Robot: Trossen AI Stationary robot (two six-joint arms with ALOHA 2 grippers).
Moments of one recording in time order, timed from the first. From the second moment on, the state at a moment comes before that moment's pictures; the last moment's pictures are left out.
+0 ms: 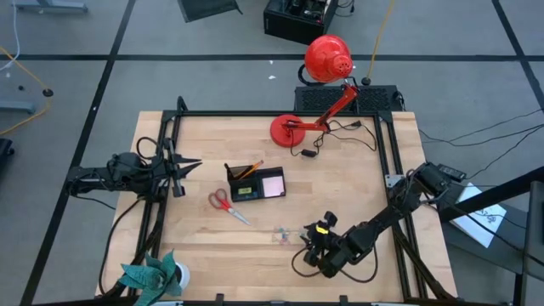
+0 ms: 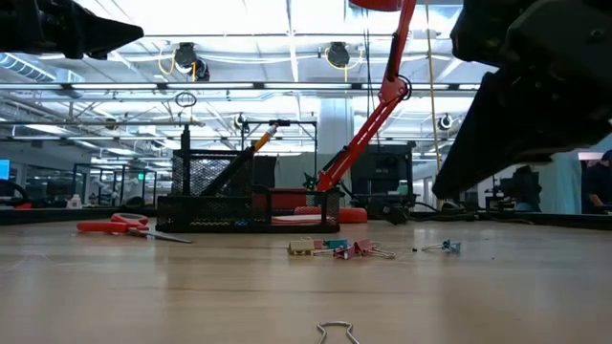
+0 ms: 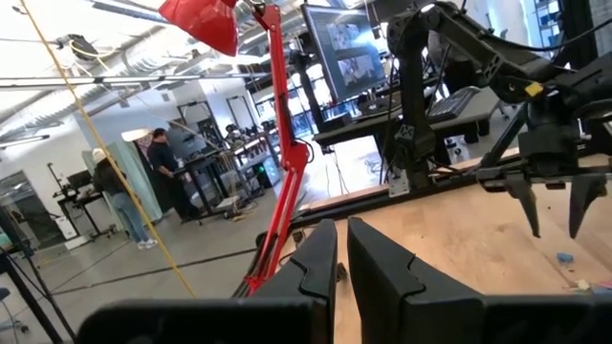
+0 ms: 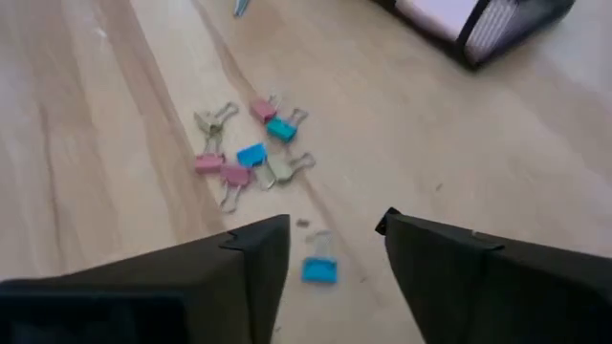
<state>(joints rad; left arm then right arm) -0.05 0.02 0.23 -0.08 -0.22 0.38 0.69 1.83 0.96 -0.27 0.76 1.01</state>
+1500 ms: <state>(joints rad) -0.05 0.02 0.23 -0.11 -0.22 0.35 0.72 1.97 0.96 -0.27 0.66 1.19</state>
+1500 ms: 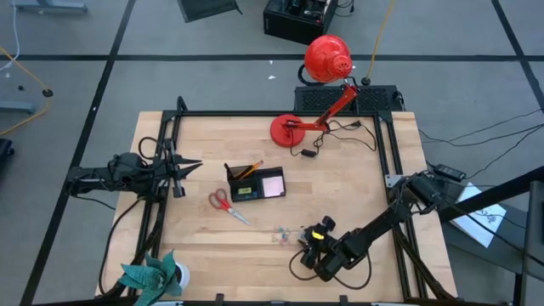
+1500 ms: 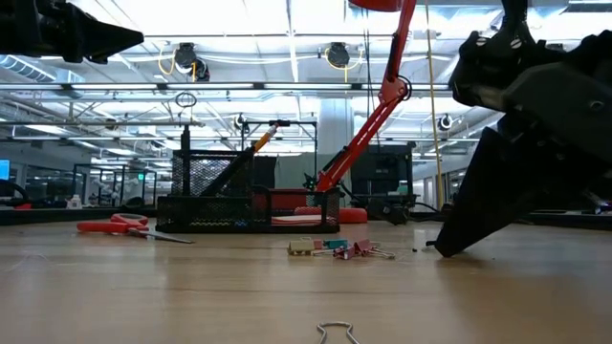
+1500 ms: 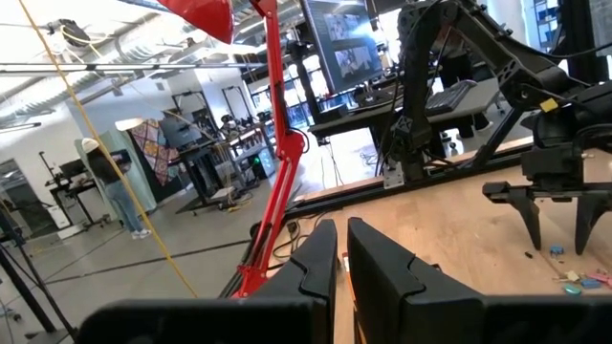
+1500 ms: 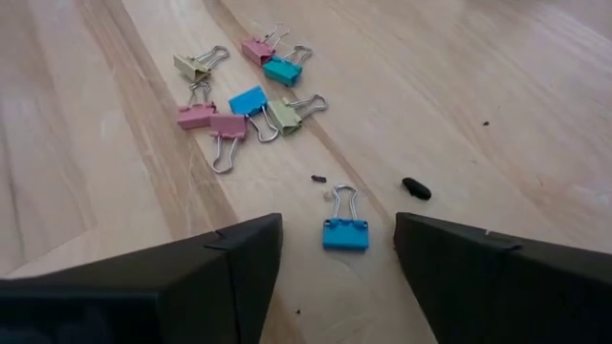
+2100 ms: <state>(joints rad) -0.05 0.02 0.23 -0.11 -0.22 0.35 0.72 1.97 0.96 -0.29 0.67 1.16</state>
